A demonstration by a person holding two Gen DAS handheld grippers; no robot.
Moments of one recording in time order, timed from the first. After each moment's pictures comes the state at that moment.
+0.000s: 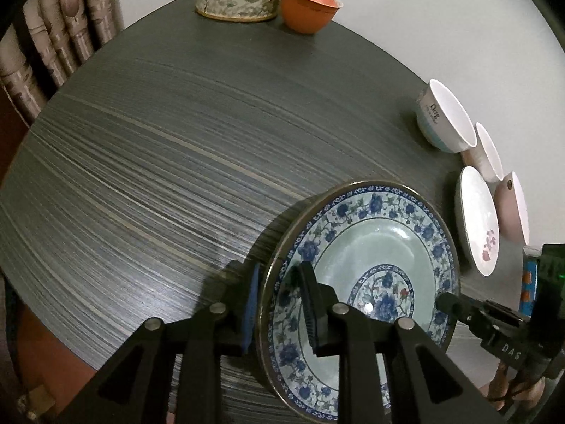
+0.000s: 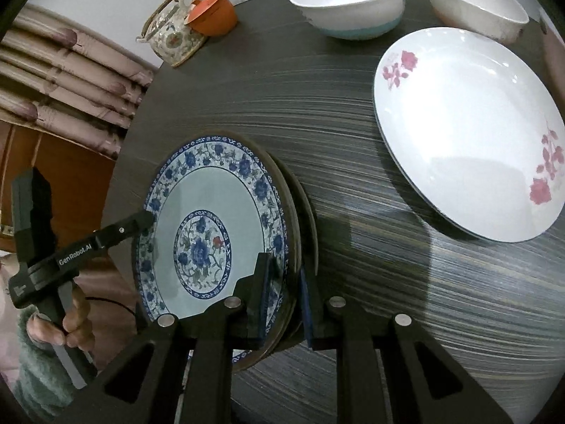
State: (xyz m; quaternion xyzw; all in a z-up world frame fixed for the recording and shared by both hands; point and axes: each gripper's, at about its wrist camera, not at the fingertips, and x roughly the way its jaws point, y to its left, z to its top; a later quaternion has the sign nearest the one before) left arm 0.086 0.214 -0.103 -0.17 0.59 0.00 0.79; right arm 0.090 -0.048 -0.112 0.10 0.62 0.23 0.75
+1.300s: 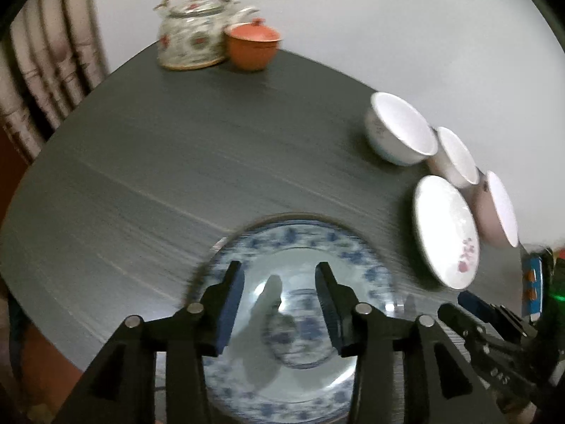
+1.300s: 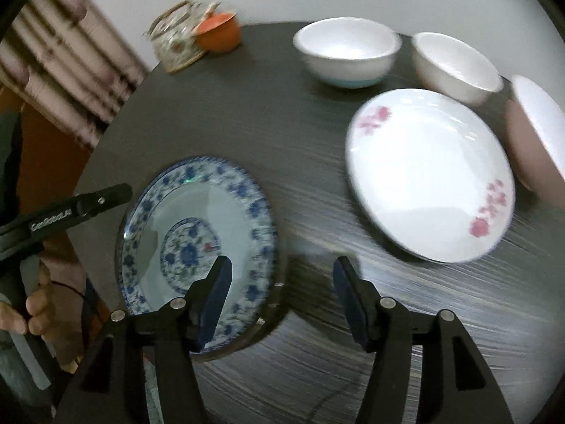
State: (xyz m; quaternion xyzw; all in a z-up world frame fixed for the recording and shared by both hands) left arm 0.092 0.146 -0.064 -0.14 0.54 -0.02 0.83; right arm 0.076 -0.069 -0.075 0.03 0.55 0.17 0.82
